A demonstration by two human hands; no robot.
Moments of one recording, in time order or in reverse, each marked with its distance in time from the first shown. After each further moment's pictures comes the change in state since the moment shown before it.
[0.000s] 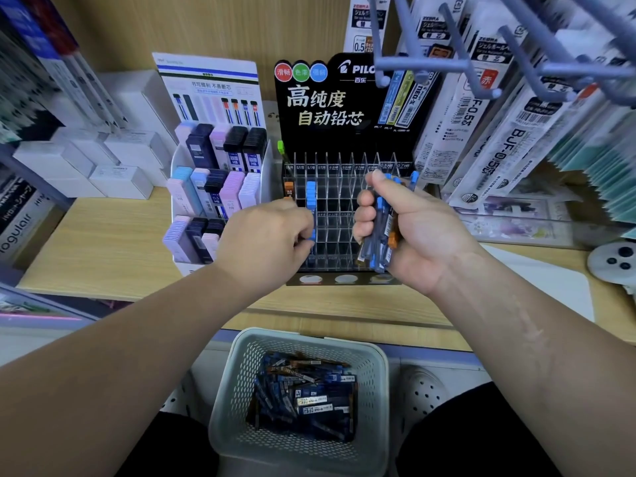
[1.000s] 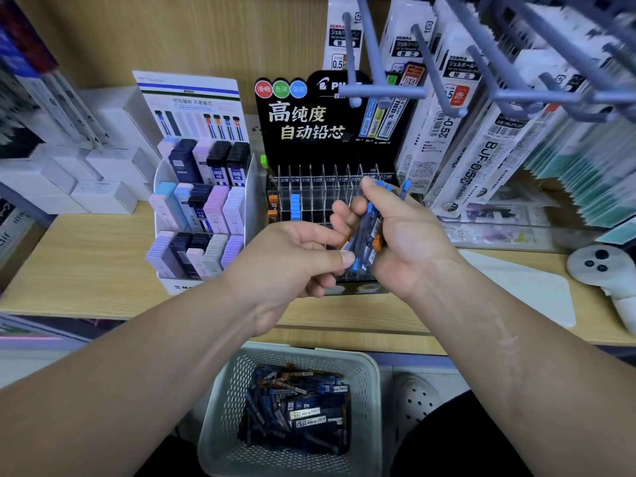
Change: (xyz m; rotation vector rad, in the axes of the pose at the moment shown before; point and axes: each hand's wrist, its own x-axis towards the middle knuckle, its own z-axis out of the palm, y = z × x) left_hand 0.011 0.062 -0.029 -1.283 -0.378 -0.827; right_hand 0.003 0.000 0.001 0.041 0.095 -0.099
